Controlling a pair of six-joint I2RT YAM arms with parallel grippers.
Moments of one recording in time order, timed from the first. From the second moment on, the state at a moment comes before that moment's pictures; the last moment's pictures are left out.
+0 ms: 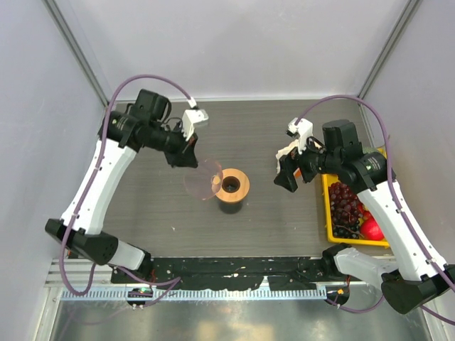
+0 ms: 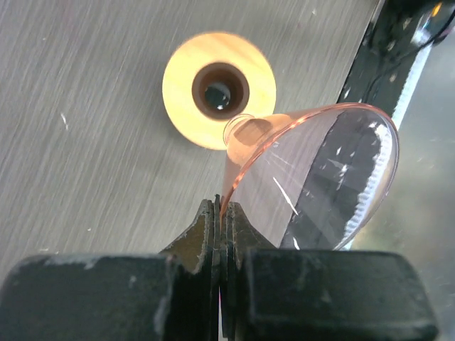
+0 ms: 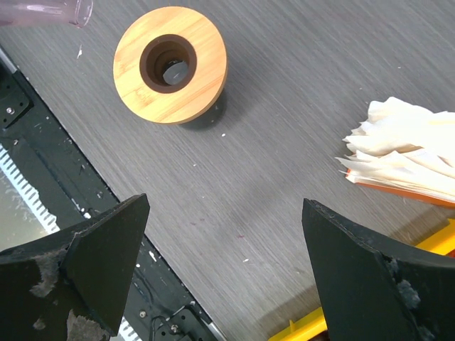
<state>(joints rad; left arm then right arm) -0.41 1.40 1.73 -1.33 0.63 0.54 0.38 1.06 1.30 -0.96 -0.46 -0.21</state>
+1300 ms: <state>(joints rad) -0.48 1.74 1.87 -1.35 0.54 -0.11 0.38 1.06 1.30 -0.94 -0.37 -0.21</state>
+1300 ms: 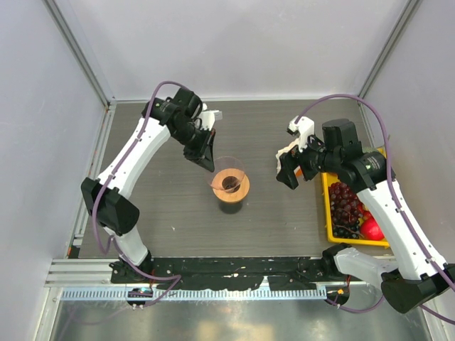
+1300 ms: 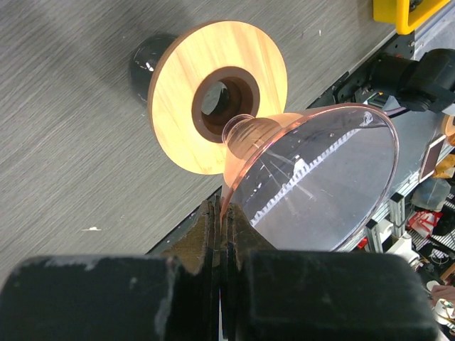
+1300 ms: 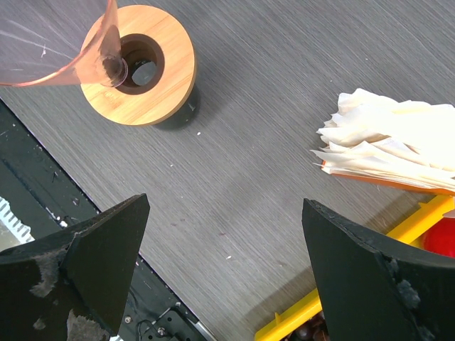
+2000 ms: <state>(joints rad) -0.48 1.76 1.85 -1.34 0.56 -0.17 0.38 1.08 1.30 -0.94 -0.37 -0.24</state>
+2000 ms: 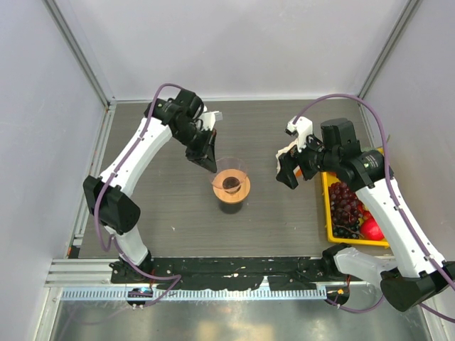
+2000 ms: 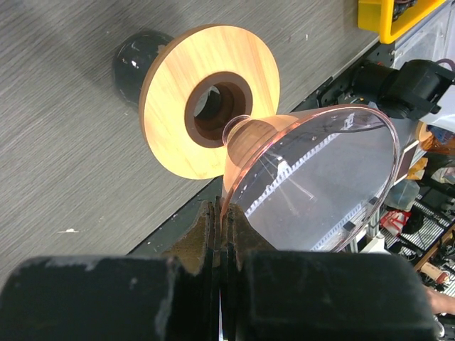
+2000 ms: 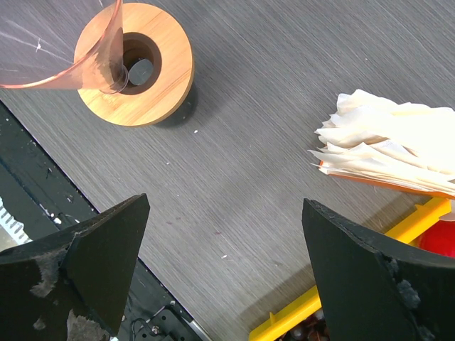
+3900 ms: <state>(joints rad) -0.45 1.55 1.69 -1.16 0.41 -0.20 0.40 1.19 1.33 -0.75 -0.57 0.02</state>
